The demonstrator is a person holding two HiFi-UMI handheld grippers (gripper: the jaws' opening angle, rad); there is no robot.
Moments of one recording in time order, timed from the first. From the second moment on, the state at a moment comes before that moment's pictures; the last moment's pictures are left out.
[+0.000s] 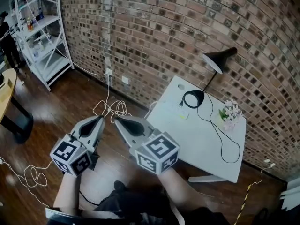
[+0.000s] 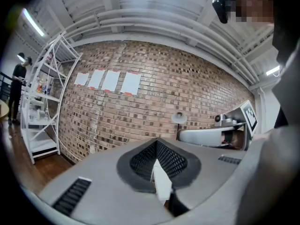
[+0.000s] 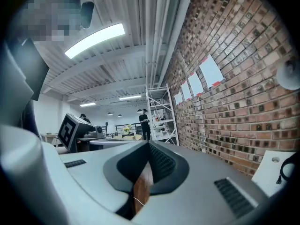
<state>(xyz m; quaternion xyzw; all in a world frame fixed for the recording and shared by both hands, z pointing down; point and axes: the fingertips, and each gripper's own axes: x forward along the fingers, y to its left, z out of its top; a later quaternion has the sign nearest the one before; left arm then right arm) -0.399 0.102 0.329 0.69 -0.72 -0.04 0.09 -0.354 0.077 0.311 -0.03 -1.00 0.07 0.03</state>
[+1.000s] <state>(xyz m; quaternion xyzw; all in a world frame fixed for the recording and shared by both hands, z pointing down) -0.271 0.059 0.325 0.72 -0.69 0.02 0.08 -0.234 0.054 0.293 -0.01 -1.00 0.01 -0.02</state>
